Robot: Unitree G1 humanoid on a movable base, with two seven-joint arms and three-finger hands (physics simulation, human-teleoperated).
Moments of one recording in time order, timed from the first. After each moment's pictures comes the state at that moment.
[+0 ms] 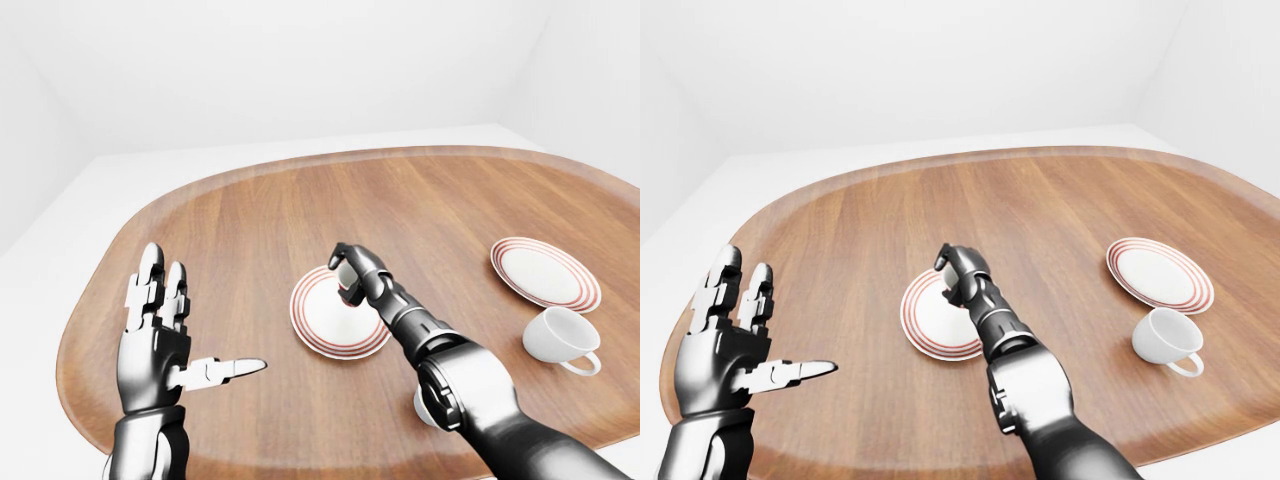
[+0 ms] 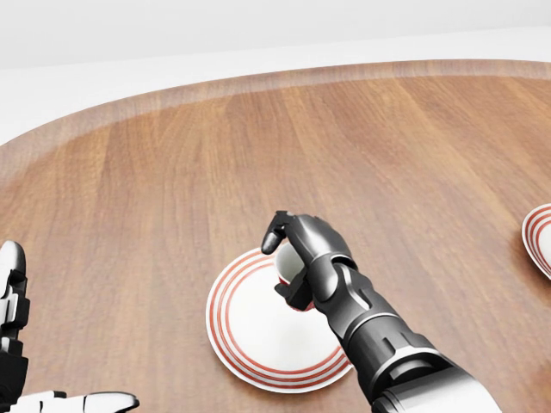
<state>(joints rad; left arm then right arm) 0.36 -0.08 0.19 -0.69 -0.10 0.07 -0.14 -0.95 0.02 -0.01 1.37 -0.77 -0.09 -0.14</state>
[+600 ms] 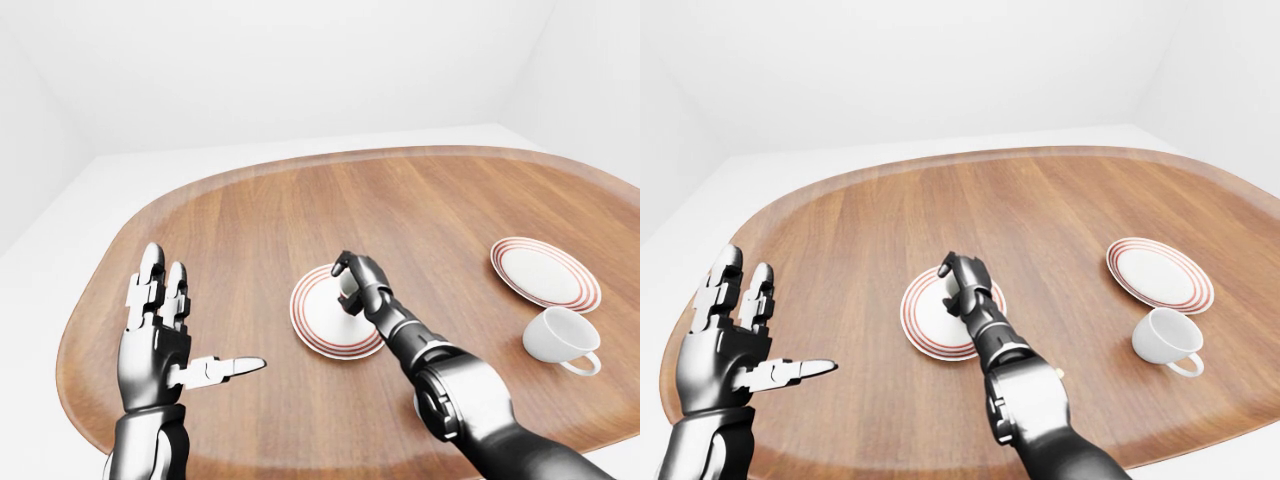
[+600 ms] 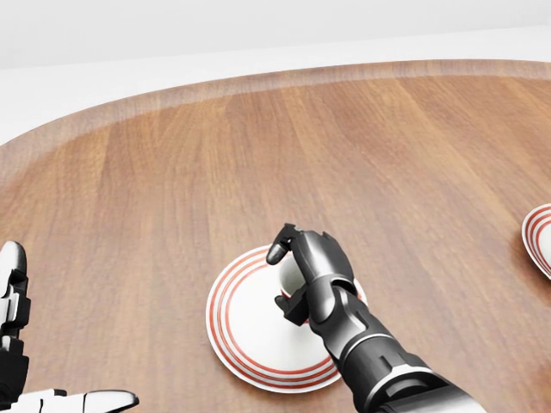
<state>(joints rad) 0.35 -0.07 0.20 -0.68 -0.11 0.07 -0.14 -0.89 0.05 -0.07 1.39 -0.78 -0.09 -0.28</state>
